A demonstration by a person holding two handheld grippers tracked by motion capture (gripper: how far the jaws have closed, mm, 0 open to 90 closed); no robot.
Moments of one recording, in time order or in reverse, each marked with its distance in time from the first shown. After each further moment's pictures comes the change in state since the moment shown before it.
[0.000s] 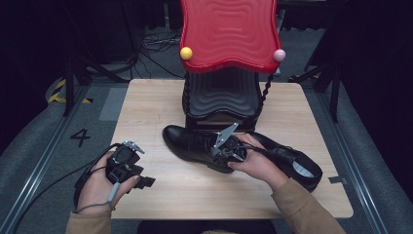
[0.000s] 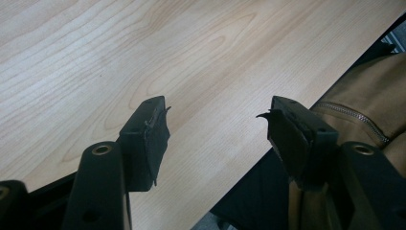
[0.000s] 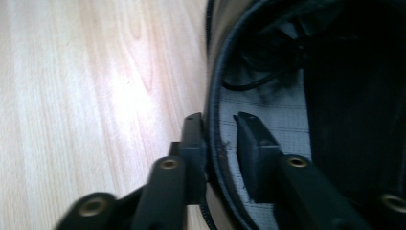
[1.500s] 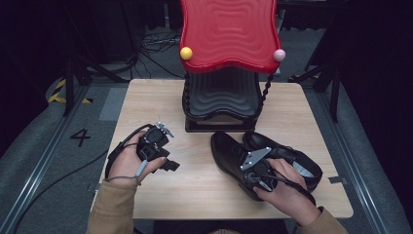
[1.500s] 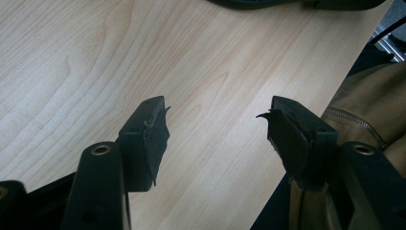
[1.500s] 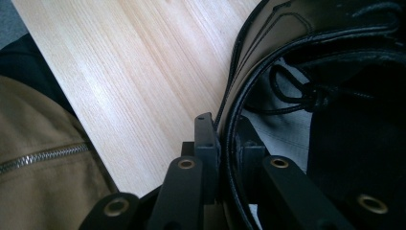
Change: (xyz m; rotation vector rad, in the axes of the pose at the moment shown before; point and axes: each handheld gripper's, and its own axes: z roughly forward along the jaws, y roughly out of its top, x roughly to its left) left arm -0.010 0.078 0.027 0.022 -0.080 0.165; right arm 0.078 -0.052 -0.067 0.090 -0.208 0.248
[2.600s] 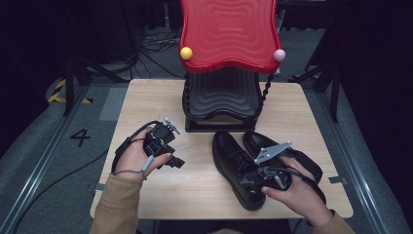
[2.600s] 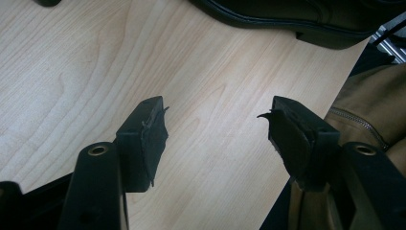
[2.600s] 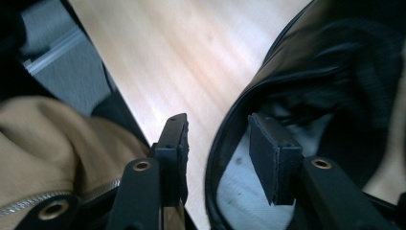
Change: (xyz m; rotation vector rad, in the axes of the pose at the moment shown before) left arm 0.003 0.015 0.008 0.012 -0.018 0.018; right arm -0.018 -0.016 -0.026 -0.181 0.221 0.164
